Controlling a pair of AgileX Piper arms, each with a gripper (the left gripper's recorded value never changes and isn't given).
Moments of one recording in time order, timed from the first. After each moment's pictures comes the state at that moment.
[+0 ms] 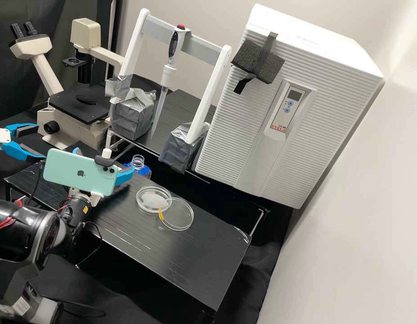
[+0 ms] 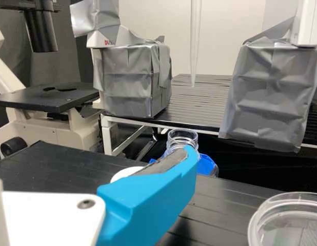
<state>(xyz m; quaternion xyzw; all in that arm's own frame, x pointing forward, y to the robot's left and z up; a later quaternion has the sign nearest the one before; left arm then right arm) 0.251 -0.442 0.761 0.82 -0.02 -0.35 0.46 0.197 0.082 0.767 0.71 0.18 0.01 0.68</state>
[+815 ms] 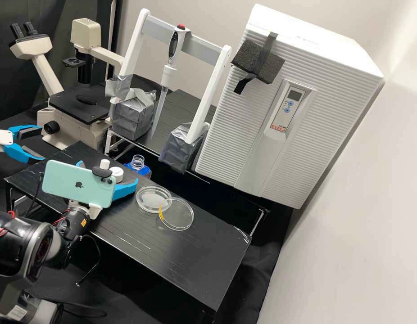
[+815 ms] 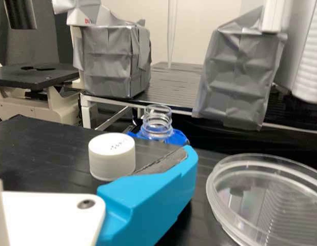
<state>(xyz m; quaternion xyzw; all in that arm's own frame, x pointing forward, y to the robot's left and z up) 0.251 -0.449 0.755 0.82 -0.03 -0.36 0.45 0.176 0.062 0.769 0.69 0.15 -0.01 0.70</state>
